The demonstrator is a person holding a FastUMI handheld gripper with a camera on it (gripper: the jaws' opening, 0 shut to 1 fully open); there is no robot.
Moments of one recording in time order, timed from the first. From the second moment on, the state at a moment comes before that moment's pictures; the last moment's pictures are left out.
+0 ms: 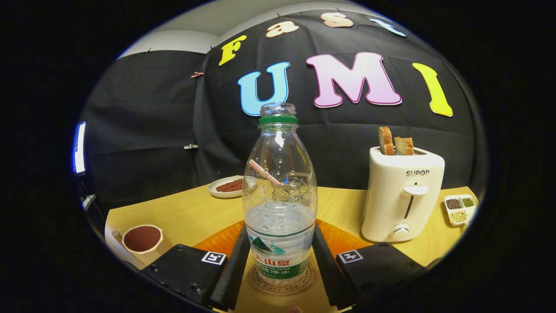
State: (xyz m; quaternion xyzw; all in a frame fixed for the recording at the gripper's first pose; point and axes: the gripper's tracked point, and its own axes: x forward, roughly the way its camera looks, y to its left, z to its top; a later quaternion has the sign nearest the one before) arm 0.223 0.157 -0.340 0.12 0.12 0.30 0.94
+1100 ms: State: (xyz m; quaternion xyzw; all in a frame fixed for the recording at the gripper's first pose) arm 0.151 0.130 -0.298 0.11 0.12 0.31 0.94
